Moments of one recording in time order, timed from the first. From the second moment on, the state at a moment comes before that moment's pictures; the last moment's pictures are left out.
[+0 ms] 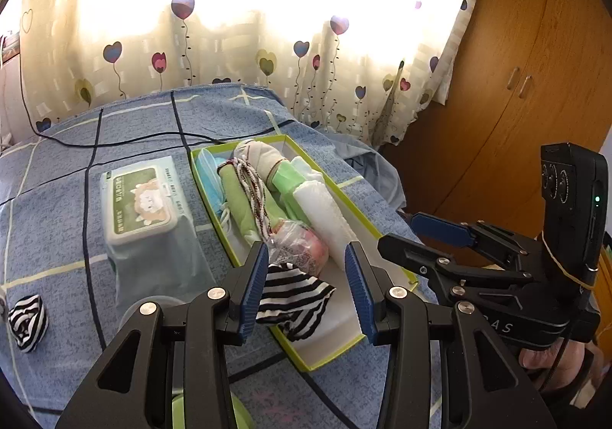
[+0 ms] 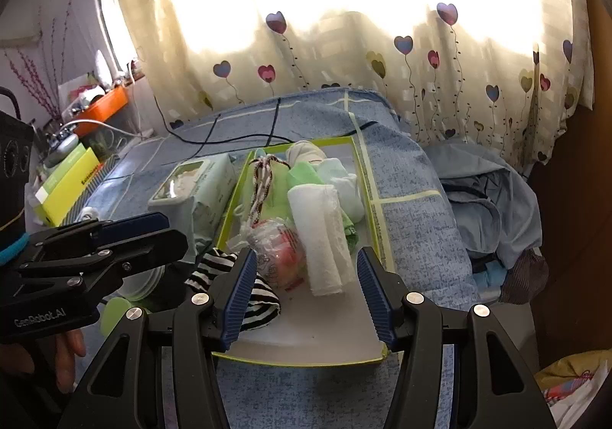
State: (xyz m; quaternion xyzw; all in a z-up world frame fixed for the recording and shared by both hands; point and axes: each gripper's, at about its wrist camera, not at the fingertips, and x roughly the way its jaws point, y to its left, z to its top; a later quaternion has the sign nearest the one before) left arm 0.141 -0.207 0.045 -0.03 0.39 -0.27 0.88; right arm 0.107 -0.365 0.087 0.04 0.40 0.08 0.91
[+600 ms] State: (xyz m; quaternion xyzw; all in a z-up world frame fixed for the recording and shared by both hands) left arm 0.119 -0.157 0.055 -0.05 0.37 -0.25 0.89; right arm 0.095 -0.314 0.107 0.01 0.39 0.11 0.91
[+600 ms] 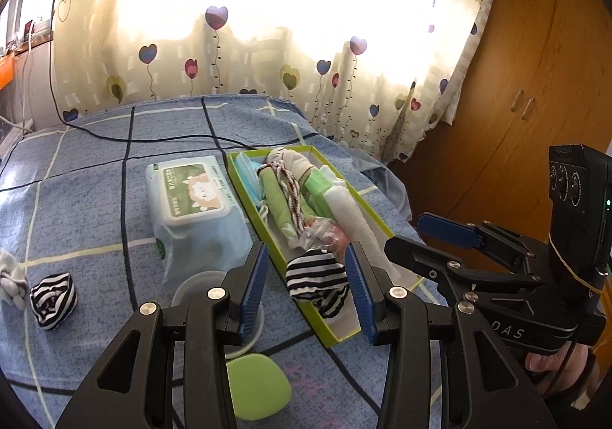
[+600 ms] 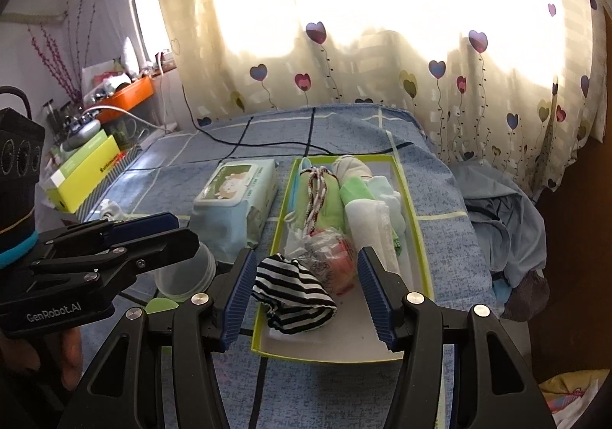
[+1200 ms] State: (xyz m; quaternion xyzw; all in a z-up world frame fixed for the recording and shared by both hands) left arm 0.109 -0.092 0.056 -0.08 0.36 -0.19 0.91; right arm 0.104 -0.246 0.110 -0.02 0.39 0.18 0.90
